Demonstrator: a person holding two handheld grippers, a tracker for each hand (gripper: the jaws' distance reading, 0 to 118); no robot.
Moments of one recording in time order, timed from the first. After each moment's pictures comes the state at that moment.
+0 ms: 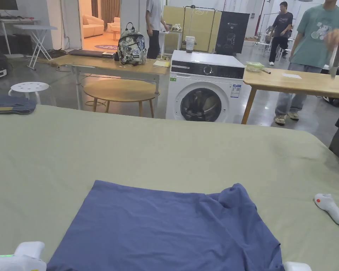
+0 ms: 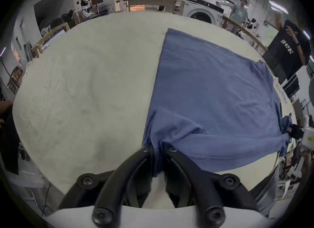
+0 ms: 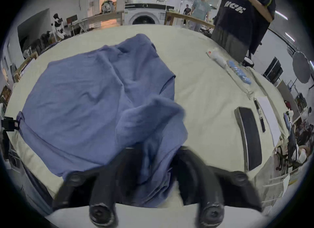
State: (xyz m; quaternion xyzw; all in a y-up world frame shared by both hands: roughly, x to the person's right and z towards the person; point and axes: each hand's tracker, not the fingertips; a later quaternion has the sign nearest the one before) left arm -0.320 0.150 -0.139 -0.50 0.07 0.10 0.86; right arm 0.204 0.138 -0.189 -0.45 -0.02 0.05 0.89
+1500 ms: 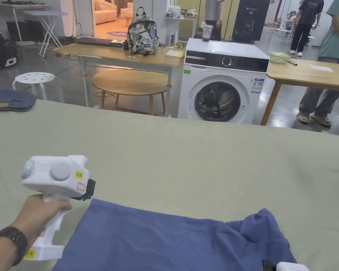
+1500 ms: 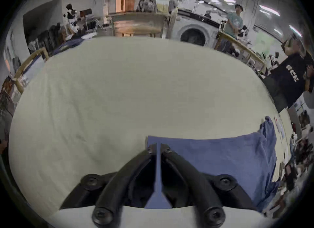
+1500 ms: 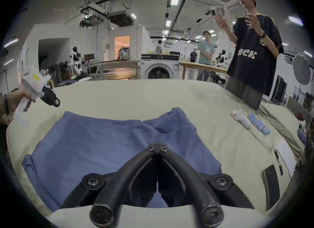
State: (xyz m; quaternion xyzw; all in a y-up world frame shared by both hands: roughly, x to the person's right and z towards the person) left arm -0.348 0.208 -0.455 -0.47 0.02 0.09 0.88; right arm 0.111 0.175 -0.278 -0.24 0.04 0.02 0.97
